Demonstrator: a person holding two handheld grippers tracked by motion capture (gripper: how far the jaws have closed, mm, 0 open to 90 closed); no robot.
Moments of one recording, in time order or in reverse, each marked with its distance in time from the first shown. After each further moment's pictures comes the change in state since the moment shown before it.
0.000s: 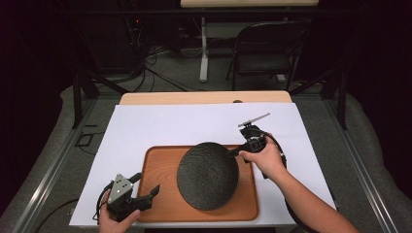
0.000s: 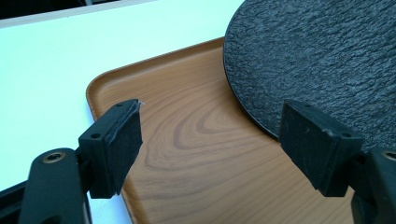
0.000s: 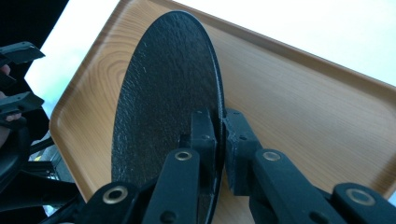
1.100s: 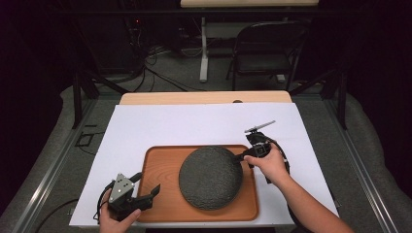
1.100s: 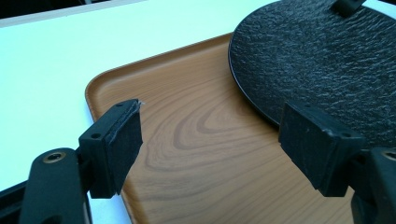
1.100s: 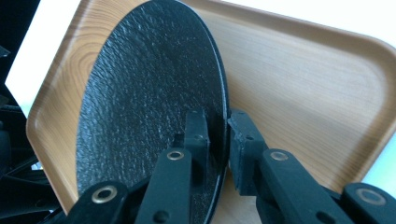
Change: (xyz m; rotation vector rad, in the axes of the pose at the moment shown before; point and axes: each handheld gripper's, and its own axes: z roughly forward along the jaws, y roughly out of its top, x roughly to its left) left arm 0.000 0.000 0.002 0.011 0.000 0.007; right arm -0.030 -0.021 0.012 0.015 -0.006 0.100
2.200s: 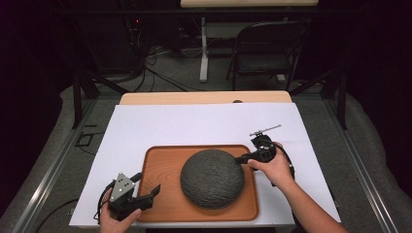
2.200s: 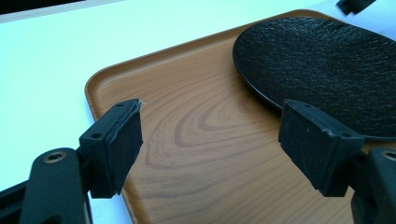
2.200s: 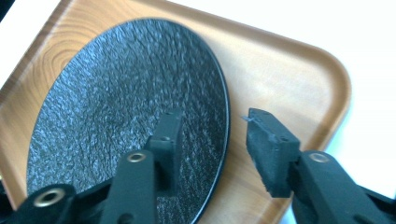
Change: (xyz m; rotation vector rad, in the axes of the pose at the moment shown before) left arm 0.000 0.000 0.001 0.016 0.006 0.000; right arm -0.006 -0.015 -0.010 -0.090 -0.087 -0.108
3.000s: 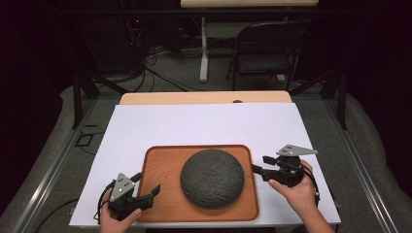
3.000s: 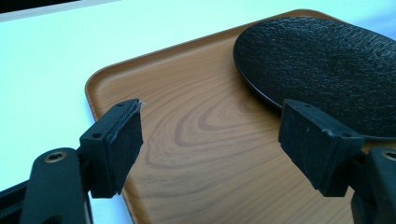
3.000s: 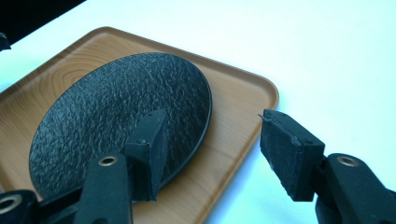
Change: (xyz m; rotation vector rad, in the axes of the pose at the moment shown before) left arm 0.000 0.000 0.001 -0.004 0.003 -0.004; right arm 0.020 -0.068 -0.071 -0.329 -0.124 -0.144
